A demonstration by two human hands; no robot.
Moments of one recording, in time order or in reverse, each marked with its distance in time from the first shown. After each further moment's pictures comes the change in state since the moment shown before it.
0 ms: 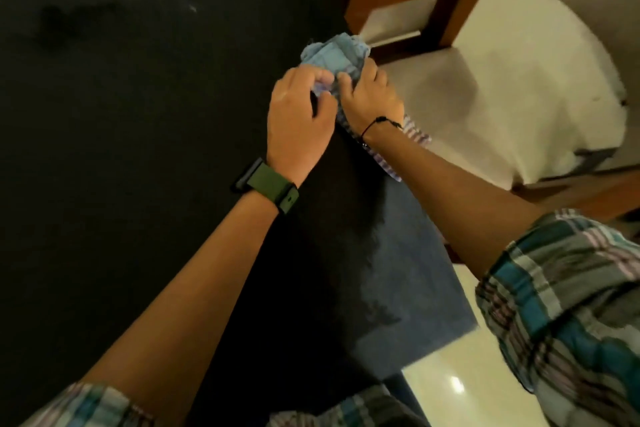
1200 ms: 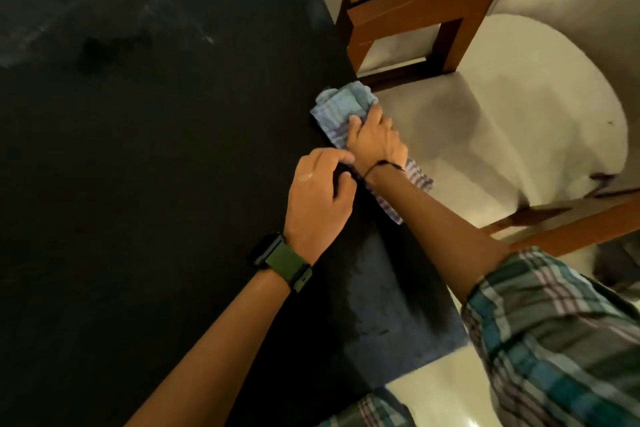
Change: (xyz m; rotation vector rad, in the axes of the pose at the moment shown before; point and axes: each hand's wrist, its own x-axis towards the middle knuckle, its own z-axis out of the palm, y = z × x) left_hand -0.067 0.022 0.009 0.035 -0.090 0.004; right_hand -0.033 0.012 -0.006 0.045 -0.033 0.081
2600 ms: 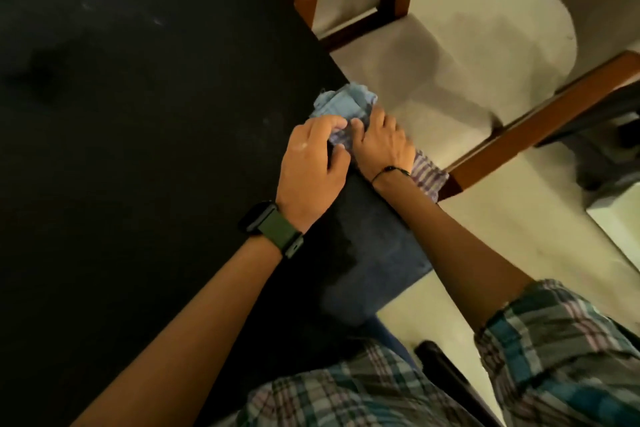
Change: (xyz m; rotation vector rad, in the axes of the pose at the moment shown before) left_hand -0.043 0.005 -0.003 0.052 -0.175 0.228; right_hand -0.105 0.062 0.004 -0.068 0.068 0.123
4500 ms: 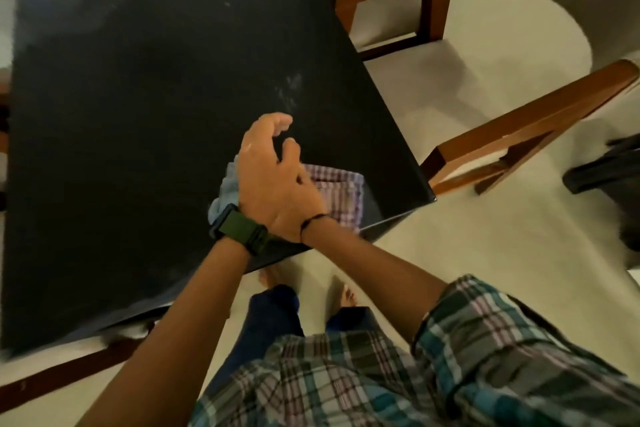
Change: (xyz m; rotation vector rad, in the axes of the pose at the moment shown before) left_hand -0.127 0.064 -0.014 0.022 0.415 -0.354; right_hand -0.192 -0.022 0.020 -0.158 -0.292 -0.899
